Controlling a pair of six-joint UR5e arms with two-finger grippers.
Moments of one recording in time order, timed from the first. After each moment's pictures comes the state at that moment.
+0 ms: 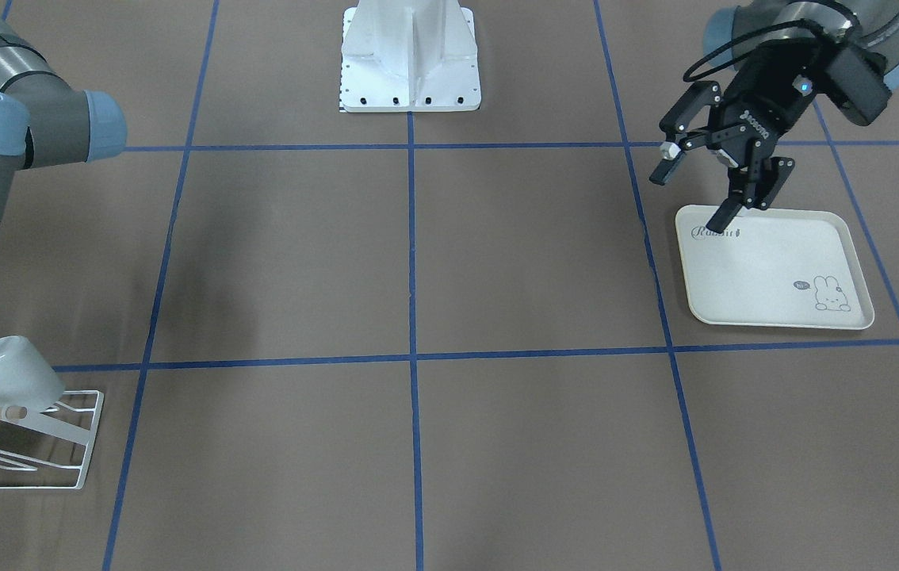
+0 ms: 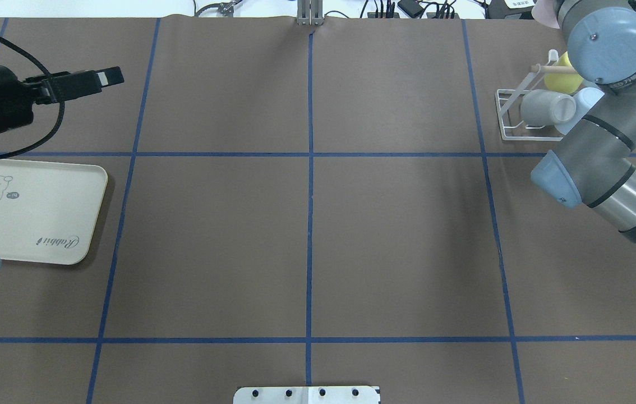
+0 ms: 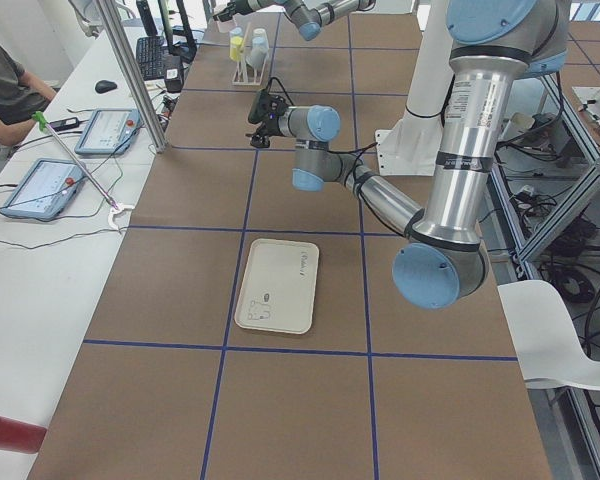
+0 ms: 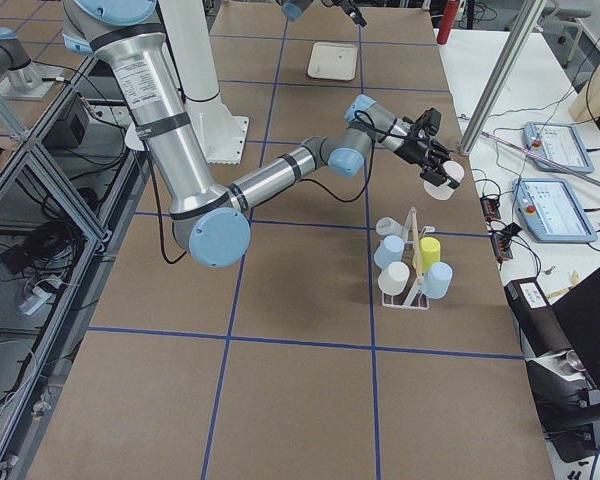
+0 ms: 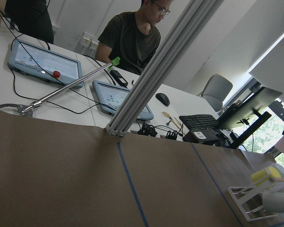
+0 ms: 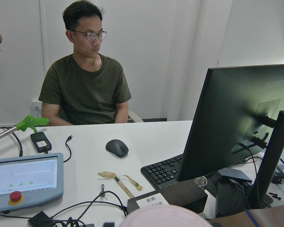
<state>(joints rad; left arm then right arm) -0.89 -1.68 -1.93 -2.73 -1.74 -1.14 0.96 -1.17 1.62 -1.05 1.10 1.04</state>
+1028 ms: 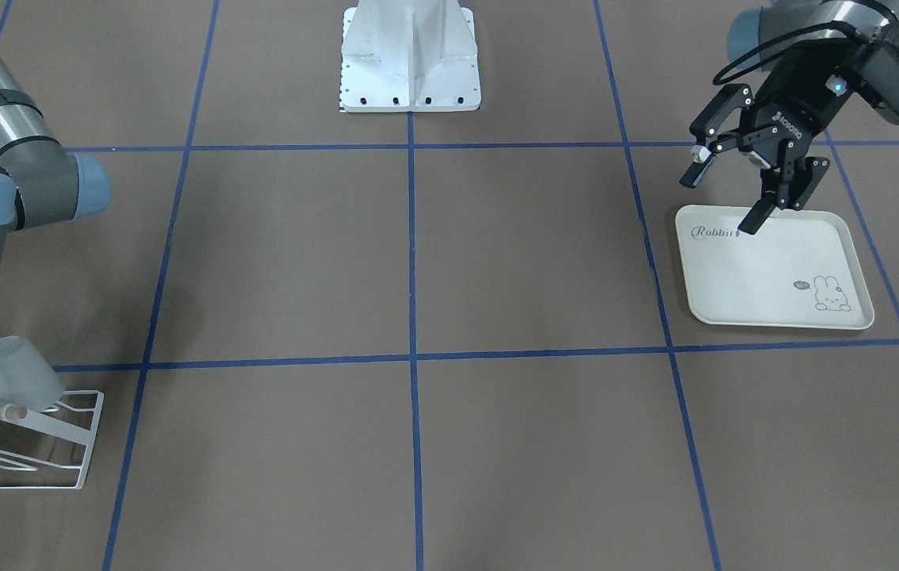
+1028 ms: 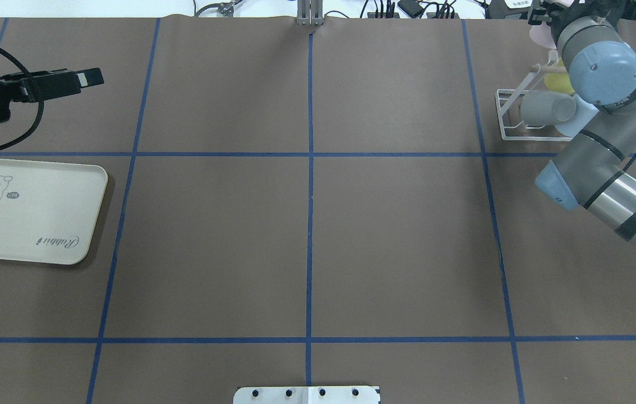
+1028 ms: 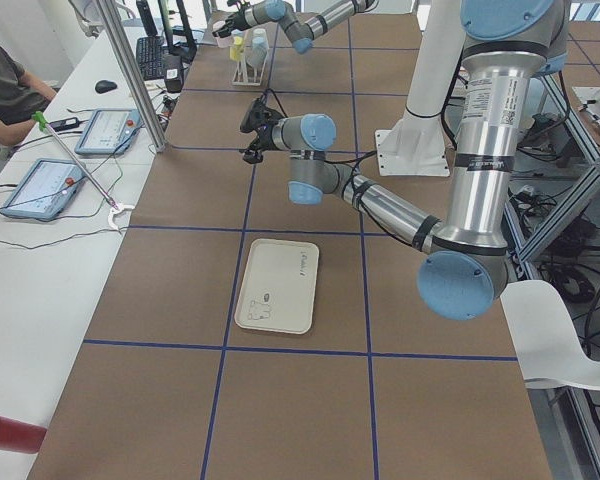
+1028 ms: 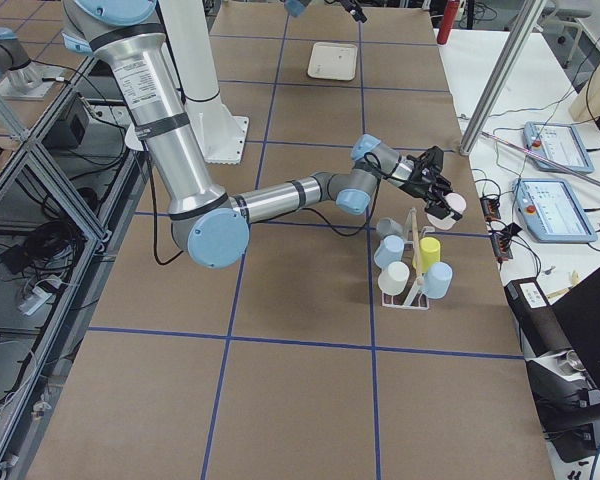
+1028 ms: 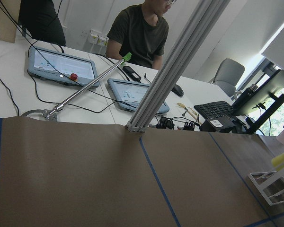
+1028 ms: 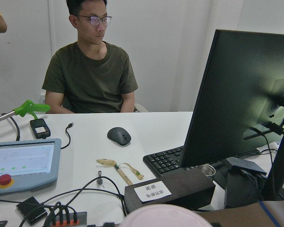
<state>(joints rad) -0.92 -1.66 -1.92 -2.73 -1.78 -1.11 0.96 -1.18 1.39 -0.76 1.13 1.01</state>
